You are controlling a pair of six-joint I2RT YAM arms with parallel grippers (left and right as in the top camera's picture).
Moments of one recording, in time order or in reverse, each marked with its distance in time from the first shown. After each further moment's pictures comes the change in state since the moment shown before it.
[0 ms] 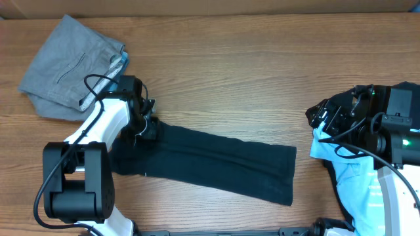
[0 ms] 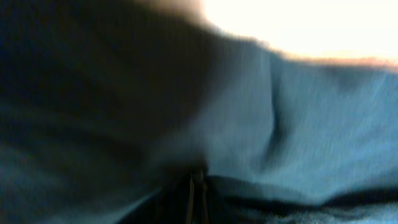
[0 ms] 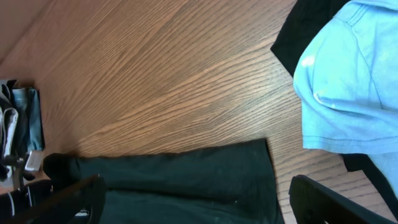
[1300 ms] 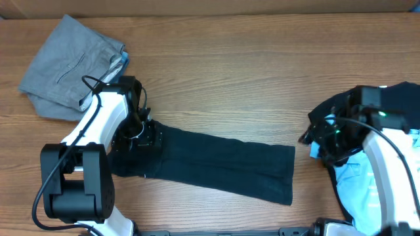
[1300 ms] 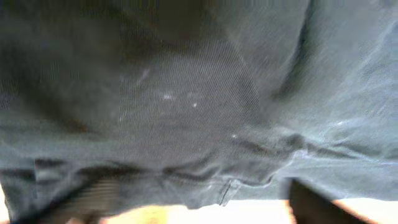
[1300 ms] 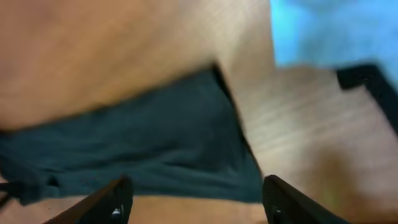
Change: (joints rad) left arm 0.000 0.000 0.092 -0.286 -0.031 -0.080; right arm -0.001 0.259 -0.114 -0.132 -0.001 -0.003
